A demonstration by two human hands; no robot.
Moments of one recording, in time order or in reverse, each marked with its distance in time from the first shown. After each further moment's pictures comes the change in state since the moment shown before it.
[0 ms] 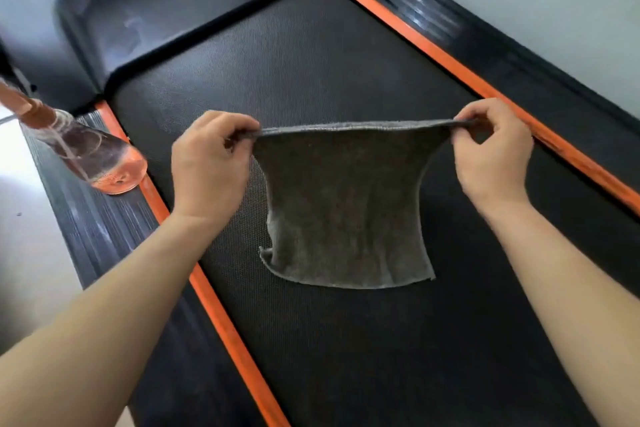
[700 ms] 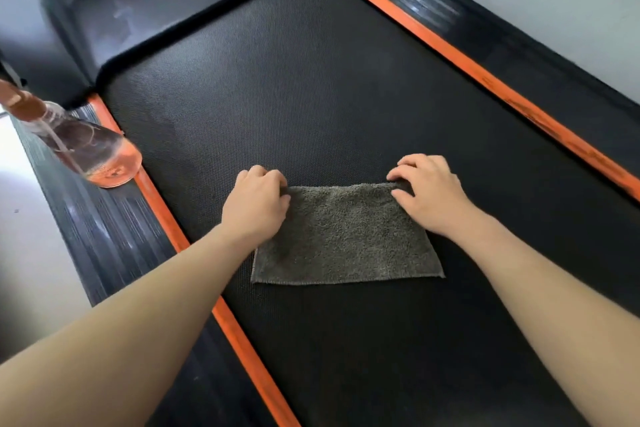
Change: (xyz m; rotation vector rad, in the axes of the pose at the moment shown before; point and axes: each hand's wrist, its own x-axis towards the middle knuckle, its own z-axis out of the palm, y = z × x) left_hand -0.045 -0.014 0.052 0.409 -0.700 -0.172; right_hand -0.046 0.024 0.021 -0.489 -0.781 -0.012
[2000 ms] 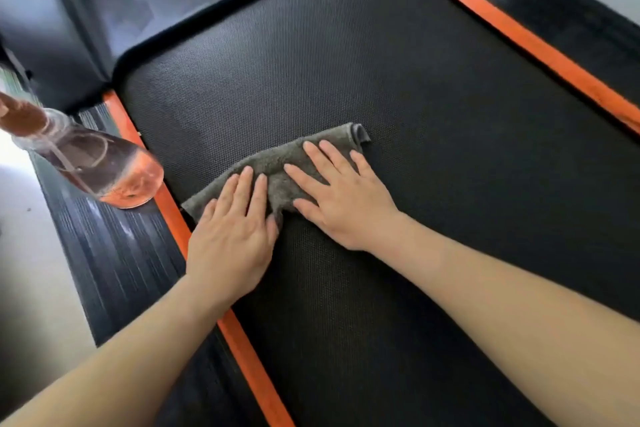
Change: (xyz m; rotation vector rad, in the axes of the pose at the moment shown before) left_hand 0.003 -0.098 0.017 0.256 0.096 0.047; right_hand 0.093 -0.147 0.072 -0.275 -0.142 -0.396
